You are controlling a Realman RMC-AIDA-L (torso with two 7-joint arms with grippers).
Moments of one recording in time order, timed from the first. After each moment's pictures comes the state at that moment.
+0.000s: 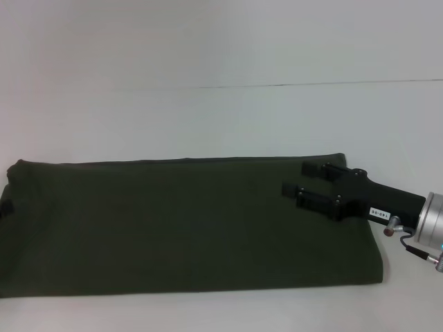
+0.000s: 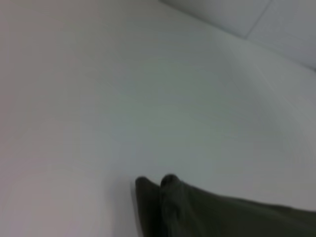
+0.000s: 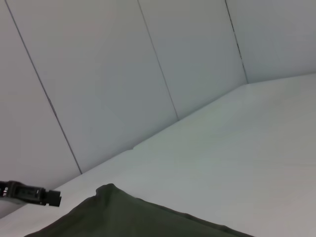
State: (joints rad) left arm -0.36 -2.13 0.28 0.97 2.29 1.35 -1.92; right arm 0.56 2.09 -0.40 -0.32 -2.01 -1.39 1.15
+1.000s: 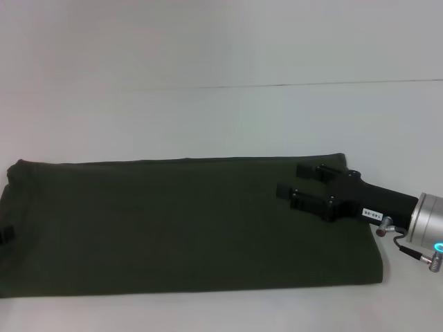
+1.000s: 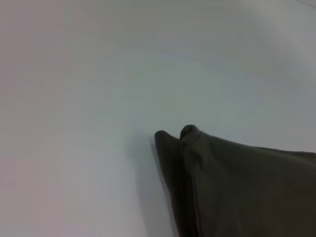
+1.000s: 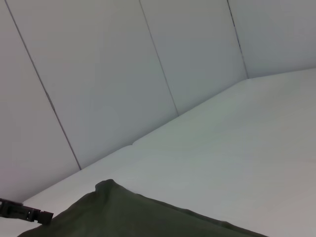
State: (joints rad) left arm -0.36 -2.13 0.27 0.97 2.41 1.33 -1.86; right arm 0.58 2.10 -0.40 -0.29 -2.01 -1.37 1.14
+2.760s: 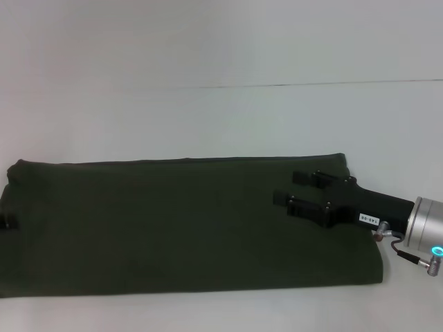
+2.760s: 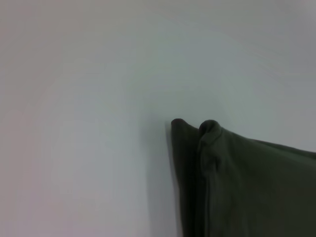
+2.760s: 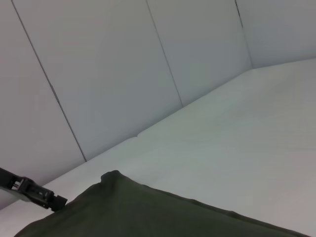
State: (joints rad) left arm -0.50 -2.04 0.28 0.93 2.64 1.39 -2.19; right arm 0.58 2.09 -0.43 -0.28 -2.01 -1.36 1.15
